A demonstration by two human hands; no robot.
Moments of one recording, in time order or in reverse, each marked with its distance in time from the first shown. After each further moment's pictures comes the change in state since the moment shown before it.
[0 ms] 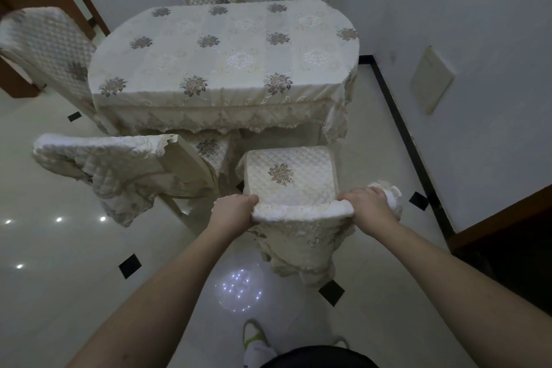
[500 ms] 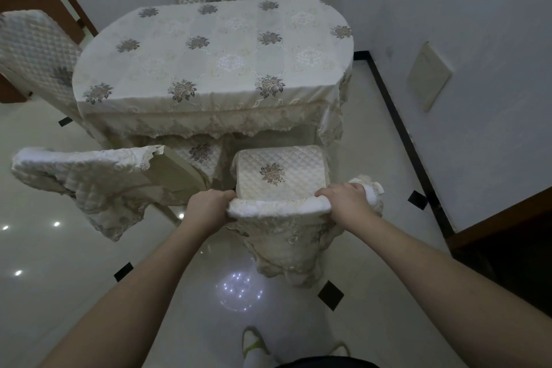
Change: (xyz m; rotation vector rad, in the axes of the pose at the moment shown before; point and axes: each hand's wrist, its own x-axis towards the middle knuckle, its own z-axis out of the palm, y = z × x) left_hand 0.035 -0.036 -0.021 0.038 -0.001 -0.038; right_hand 0.041 -0.023 -0.026 0.053 -0.024 -0.048
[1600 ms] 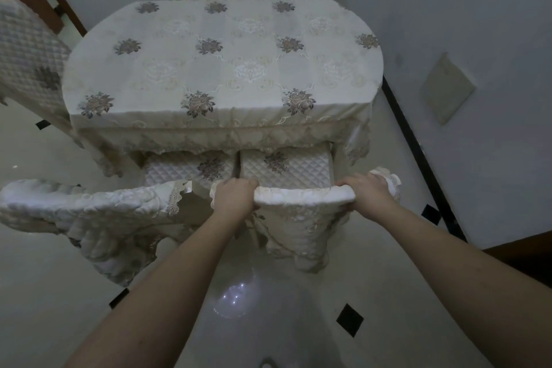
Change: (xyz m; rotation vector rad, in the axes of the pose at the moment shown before) left_hand 0.145 -0.103 0.022 -0.064 -0.020 -0.012; right_hand 0.172 -0.035 -0.007 -0.065 0.014 0.114
